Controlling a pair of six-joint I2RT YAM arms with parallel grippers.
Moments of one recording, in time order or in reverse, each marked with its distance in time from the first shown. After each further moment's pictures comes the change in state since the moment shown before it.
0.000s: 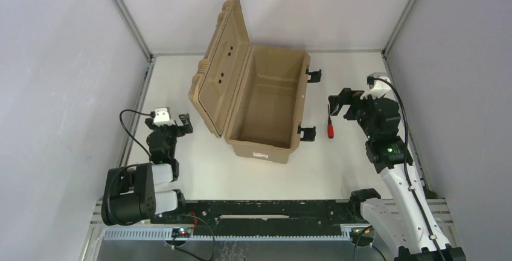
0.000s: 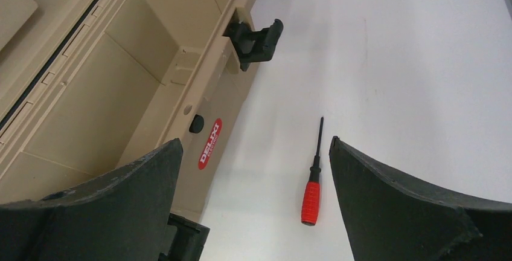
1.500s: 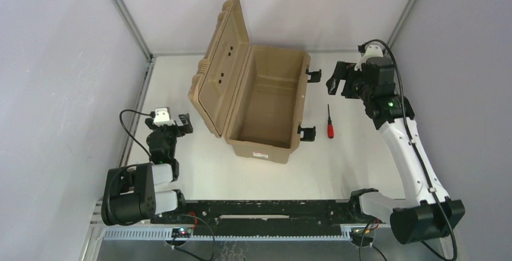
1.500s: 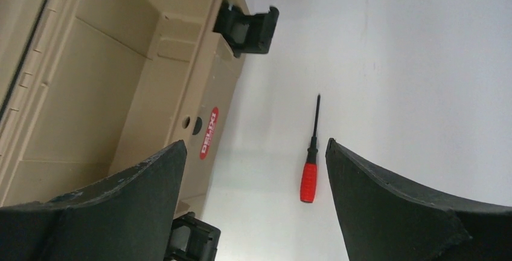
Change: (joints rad) left arm 0.000 0.000 0.000 0.000 0.000 0.000; right arm 0.000 0.357 0.455 -0.350 0.000 -0.010
